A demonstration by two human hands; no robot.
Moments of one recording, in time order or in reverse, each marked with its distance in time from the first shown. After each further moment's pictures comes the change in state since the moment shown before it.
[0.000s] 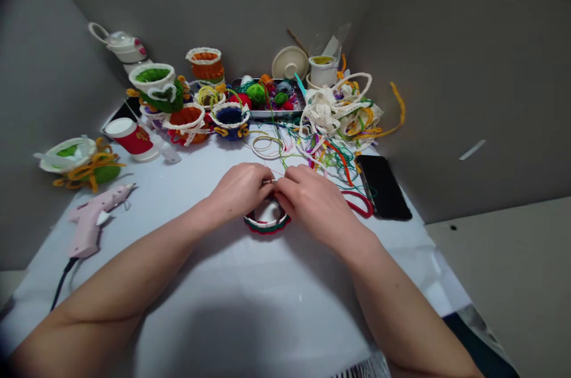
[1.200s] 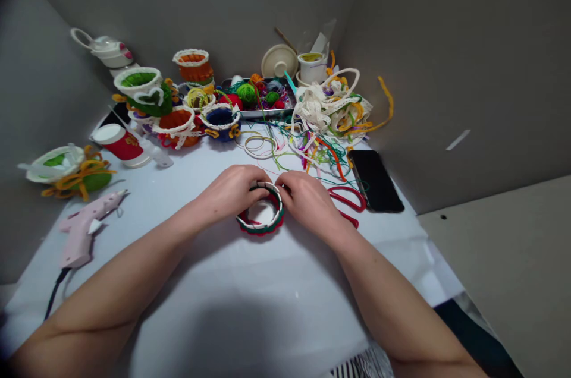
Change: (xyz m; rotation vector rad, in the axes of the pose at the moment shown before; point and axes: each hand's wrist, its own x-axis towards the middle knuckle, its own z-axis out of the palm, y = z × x) left_hand -0.001 -0.004 -0.002 -0.172 -0.044 0.090; right_hand -0.004 0.020 0.037 0.261 0.005 0.280
